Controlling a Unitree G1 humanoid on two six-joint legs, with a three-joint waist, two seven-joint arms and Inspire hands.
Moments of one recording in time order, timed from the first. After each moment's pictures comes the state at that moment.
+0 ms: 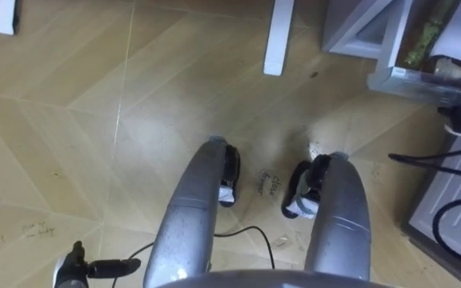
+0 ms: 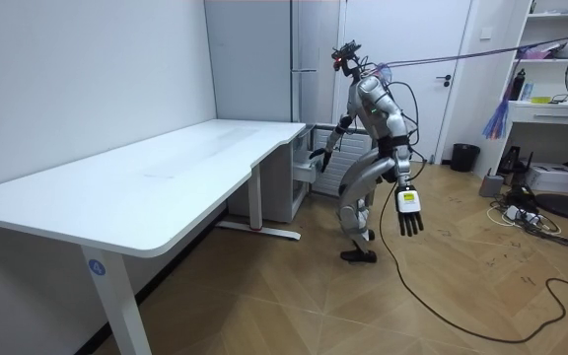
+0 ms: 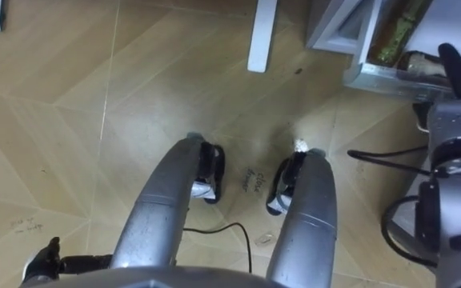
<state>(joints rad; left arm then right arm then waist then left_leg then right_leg) 0.22 0.35 -0.13 1.02 -0.31 -0.05 0.17 -0.60 -0.58 -0.06 1.14 1.60 -0.05 -0.49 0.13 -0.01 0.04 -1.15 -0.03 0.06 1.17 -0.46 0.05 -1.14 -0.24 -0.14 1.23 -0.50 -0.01</state>
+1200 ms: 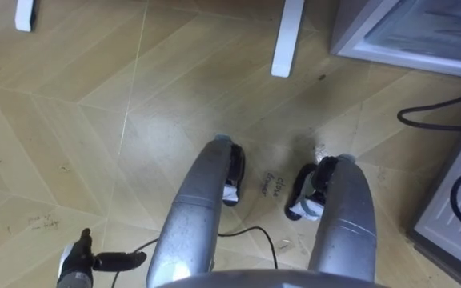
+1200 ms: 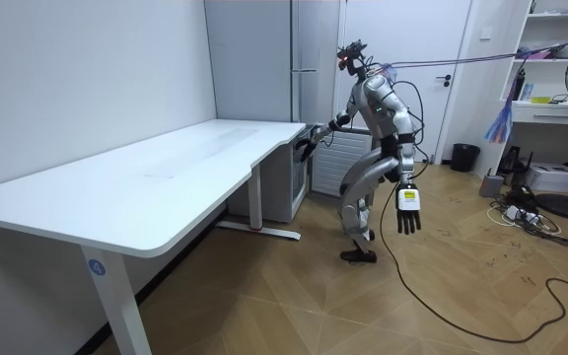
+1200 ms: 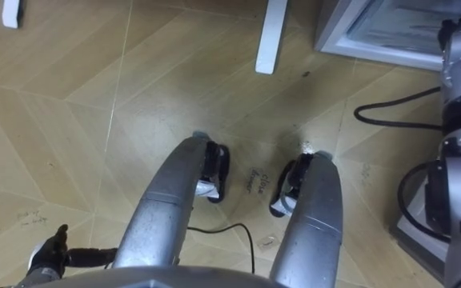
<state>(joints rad) 0.24 0.39 -0.22 0.96 -0.31 -0.05 0.14 -0.70 -0.63 0.02 0.99 1.61 -0.13 -0.40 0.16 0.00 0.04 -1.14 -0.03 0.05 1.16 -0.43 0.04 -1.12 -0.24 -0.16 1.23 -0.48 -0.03</state>
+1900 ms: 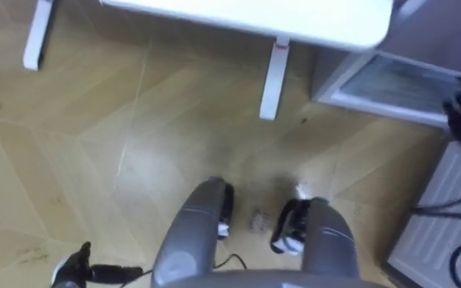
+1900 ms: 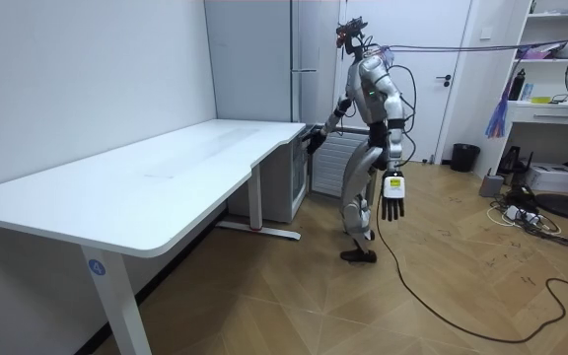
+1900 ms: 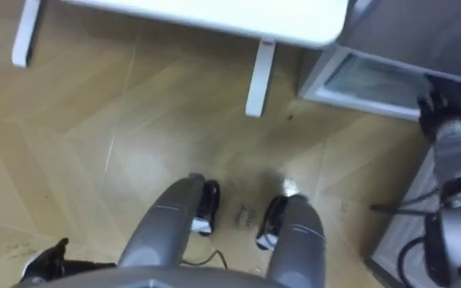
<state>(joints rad) 0.20 0.41 -0.20 1.04 -0.29 -0.01 0.03 -0.36 -0.57 0.04 1.30 1.38 -0.01 0.14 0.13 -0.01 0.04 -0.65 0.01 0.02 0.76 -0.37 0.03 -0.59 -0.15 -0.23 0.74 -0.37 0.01</state>
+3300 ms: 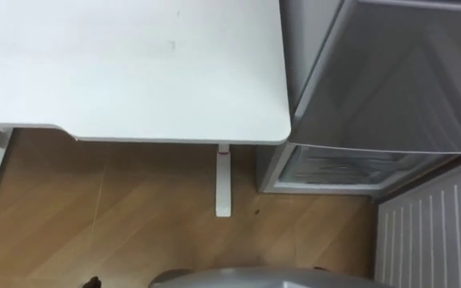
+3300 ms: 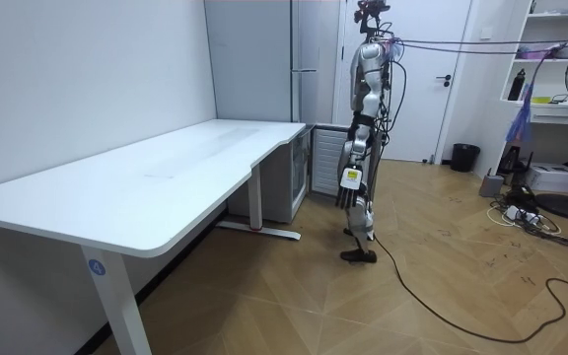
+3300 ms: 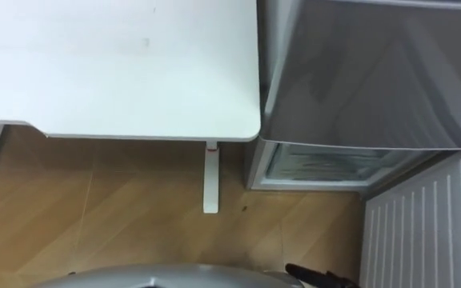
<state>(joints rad) 0.20 0.23 0.08 1.12 0.00 0.08 0.11 0.13 -0.26 0.02 1.32 0.58 0.06 0.23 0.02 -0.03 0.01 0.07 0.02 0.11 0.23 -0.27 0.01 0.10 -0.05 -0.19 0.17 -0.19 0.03</state>
